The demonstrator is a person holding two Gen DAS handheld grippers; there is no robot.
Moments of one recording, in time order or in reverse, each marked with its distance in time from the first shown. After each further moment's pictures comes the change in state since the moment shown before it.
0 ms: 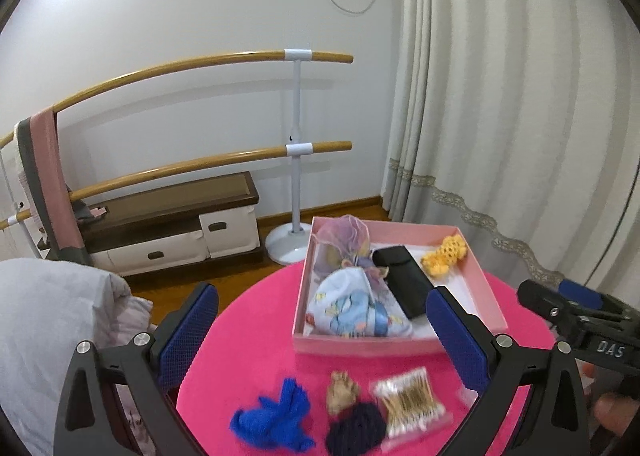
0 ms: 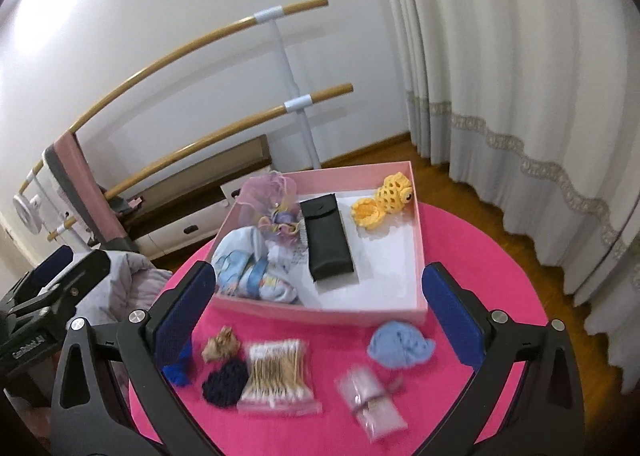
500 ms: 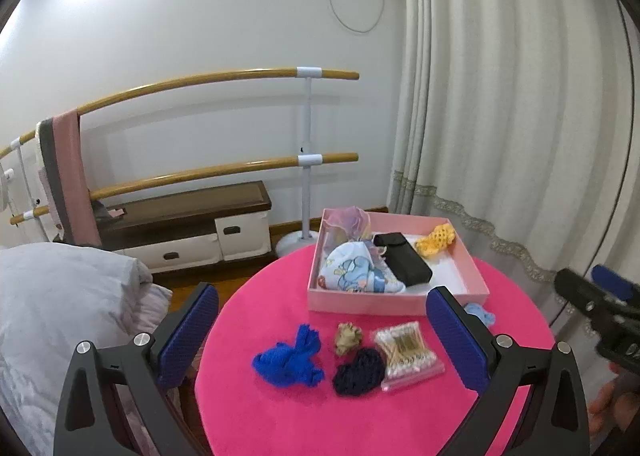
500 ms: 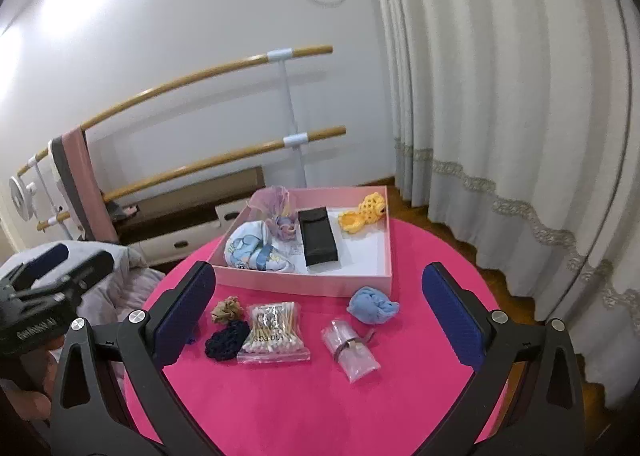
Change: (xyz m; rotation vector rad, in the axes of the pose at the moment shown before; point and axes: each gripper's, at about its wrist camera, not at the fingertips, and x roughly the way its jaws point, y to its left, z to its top) left arm -0.130 0.005 -0.064 -0.009 -0.064 0.036; right arm -0.105 0.021 -0.059 -0.083 -0.170 -0.069
